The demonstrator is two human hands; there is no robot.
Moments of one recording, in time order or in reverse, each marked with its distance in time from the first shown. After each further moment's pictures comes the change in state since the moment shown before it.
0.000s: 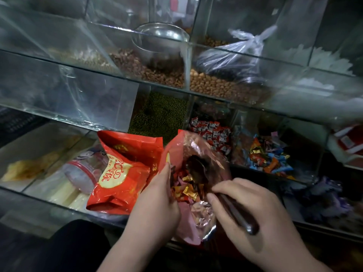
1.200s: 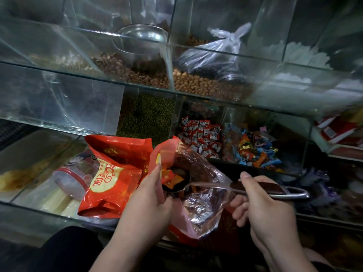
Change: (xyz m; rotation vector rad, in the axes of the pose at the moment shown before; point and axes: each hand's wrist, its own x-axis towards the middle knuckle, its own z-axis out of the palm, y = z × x) left_hand -0.001 -0.001 0.004 -0.082 -0.052 0.000; right_hand 0.006 0.027 0.029 0.973 0.451 0.743
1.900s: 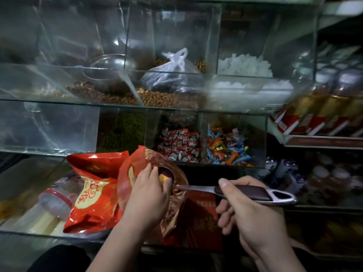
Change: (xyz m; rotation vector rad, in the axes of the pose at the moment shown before) left_hand 0.025 0.041 0.047 0.288 -0.061 0.043; right_hand -0.032 -0.024 -0.056 0.191 -0.125 -0.071
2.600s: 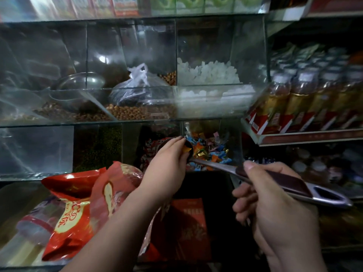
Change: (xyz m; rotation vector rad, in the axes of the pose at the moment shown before) left_hand 0.051 0.109 0.006 0.002 0.106 0.532; right_hand 0.005 -0.046 -0.051 0.201 0.261 -0.163
